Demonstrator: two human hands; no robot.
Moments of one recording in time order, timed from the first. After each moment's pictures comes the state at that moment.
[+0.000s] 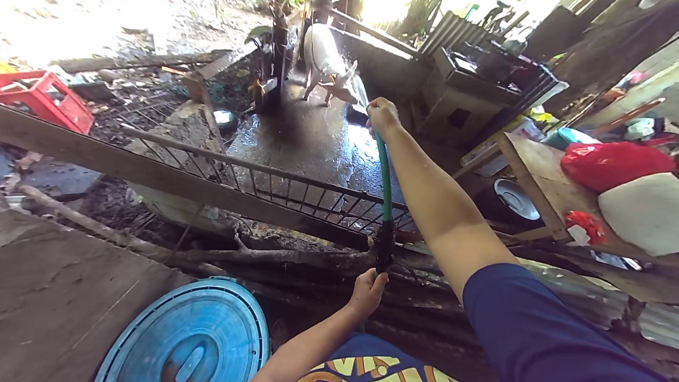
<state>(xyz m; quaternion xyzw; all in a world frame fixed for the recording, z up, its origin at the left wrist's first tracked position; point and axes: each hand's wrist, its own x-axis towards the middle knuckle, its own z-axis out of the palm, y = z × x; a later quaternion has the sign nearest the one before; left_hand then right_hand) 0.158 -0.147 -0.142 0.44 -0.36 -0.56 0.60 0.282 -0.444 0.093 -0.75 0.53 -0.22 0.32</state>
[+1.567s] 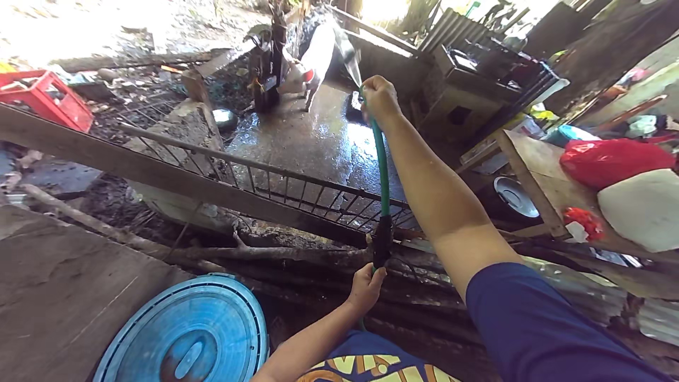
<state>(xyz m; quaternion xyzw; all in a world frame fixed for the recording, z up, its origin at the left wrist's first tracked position) 0.149 -0.148 -0.136 0.44 -0.34 -0.54 0.64 0.286 -0.413 0.126 -0.77 0.46 -0.27 0.35</state>
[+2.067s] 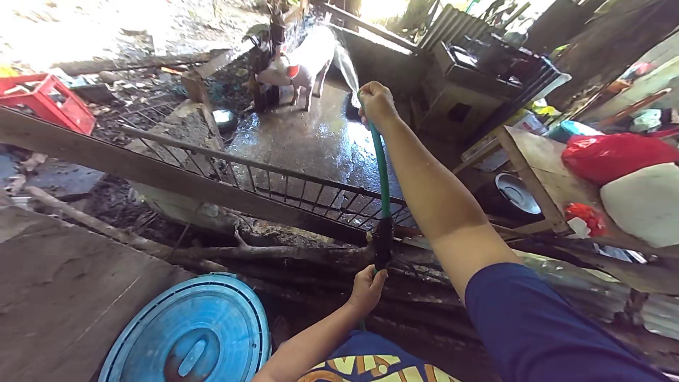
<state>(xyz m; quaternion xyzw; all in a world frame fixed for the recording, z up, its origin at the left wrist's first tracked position) 0.143 -0.141 -0.138 0.44 -0.35 -0.53 0.63 0.279 -0.414 0.116 -0.77 0.47 -0.25 0.35</state>
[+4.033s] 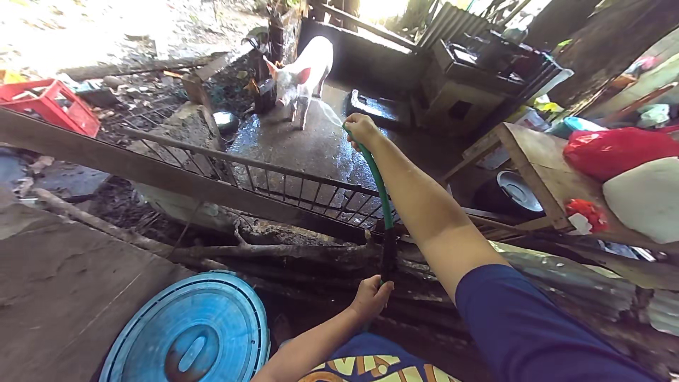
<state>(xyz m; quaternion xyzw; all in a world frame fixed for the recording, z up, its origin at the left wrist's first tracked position) 0.124 -0.129 -0.141 0.43 -0.42 -0.57 0.56 0.262 -0.416 0.066 -0.76 0.50 -0.13 0.40</state>
